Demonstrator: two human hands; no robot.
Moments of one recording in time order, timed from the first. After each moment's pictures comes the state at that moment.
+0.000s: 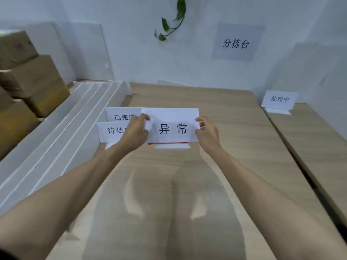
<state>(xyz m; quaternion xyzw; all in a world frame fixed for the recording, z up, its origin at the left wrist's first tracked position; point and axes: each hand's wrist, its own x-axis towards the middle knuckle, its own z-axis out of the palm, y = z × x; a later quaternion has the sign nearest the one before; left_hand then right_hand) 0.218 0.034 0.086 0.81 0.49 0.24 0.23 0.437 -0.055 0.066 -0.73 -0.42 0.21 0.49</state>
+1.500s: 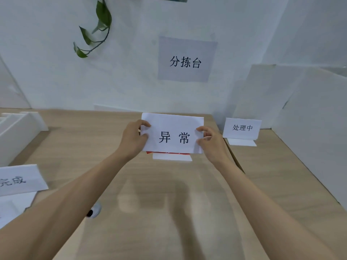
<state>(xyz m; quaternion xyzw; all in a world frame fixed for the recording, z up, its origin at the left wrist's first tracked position) 0.592 0.188 0.070 0.77 0.42 0.33 0.35 0.791 0.050 0.077 -0.73 -0.39 0.18 0.53</state>
